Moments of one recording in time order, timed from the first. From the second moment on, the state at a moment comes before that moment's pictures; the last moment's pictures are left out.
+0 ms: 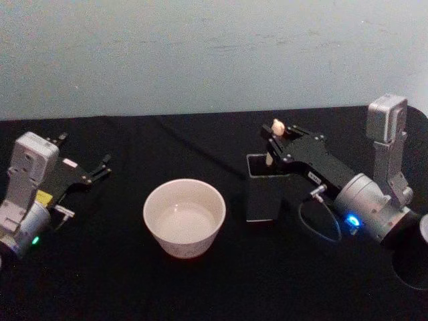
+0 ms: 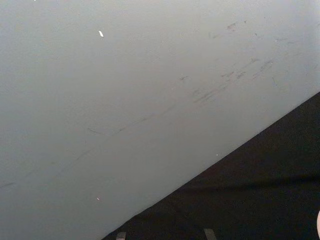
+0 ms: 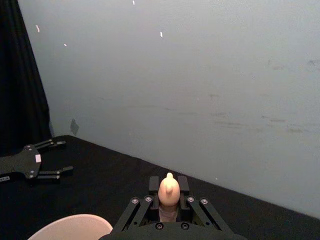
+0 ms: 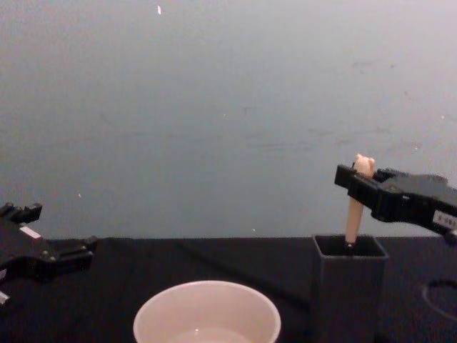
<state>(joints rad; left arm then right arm) -0.20 0.60 0.45 -1.41 -0.25 -0.12 0.03 0.17 0.37 -0.32 -1.54 0.45 -0.05 0.37</state>
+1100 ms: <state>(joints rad) -0.20 0.60 0.45 -1.41 -0.25 -0.12 0.03 0.16 0.33 -0.31 -1.47 0.40 -0.04 0.36</state>
